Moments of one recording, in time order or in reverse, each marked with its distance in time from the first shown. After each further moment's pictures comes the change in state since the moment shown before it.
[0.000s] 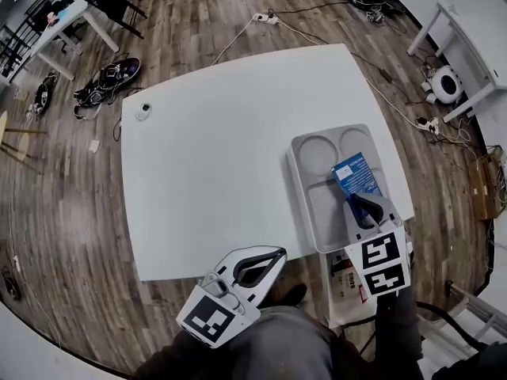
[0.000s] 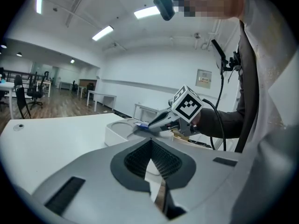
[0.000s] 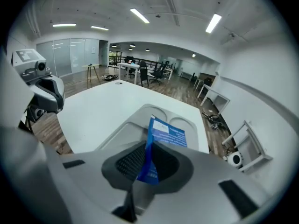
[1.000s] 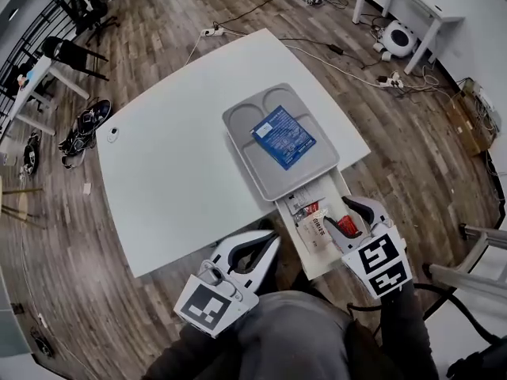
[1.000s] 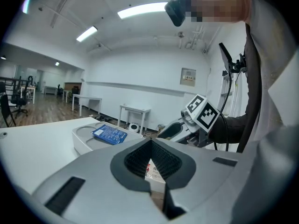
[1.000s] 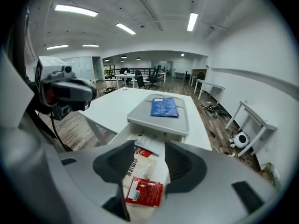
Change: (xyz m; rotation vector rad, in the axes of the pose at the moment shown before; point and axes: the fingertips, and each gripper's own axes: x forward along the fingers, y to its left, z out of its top) left arm 0.012 -0.119 -0.002 0.075 0.021 -0.128; right arm -0.116 0.041 -0.121 0.175 -0.075 0.054
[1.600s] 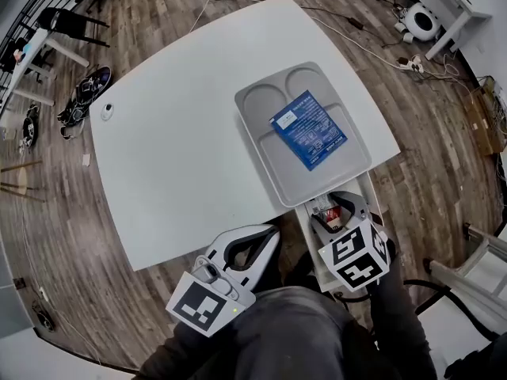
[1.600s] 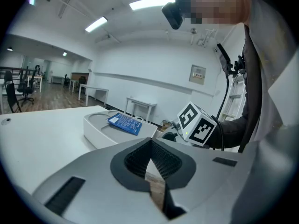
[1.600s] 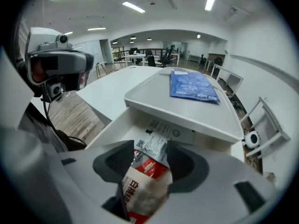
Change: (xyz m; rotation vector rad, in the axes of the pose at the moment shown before) left arm 0.005 0.057 -0.028 -0.098 0.086 0.041; right arm 0.102 0.030 -0.017 -0.083 0.221 0.123
